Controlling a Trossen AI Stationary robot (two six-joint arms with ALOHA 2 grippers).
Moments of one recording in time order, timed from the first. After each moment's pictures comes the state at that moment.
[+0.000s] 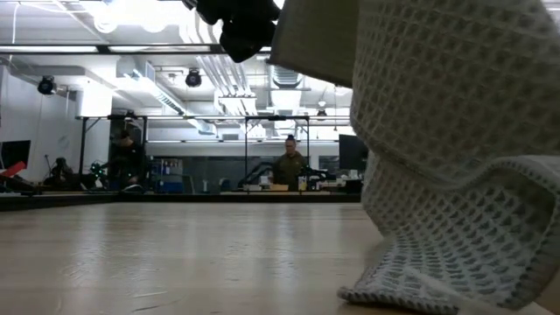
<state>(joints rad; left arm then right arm) -0.15 1.50 1.17 -0.26 0.14 -0.10 0.54 1.20 1.12 0.02 0.26 0.21</state>
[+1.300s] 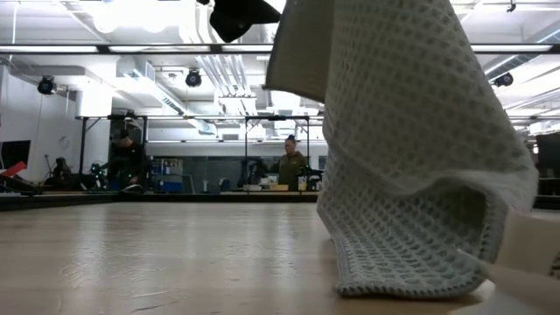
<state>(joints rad) -0.15 1.40 1.17 -0.28 0.06 -0.10 0.48 1.19 1.14 -0.04 0.31 0.15</state>
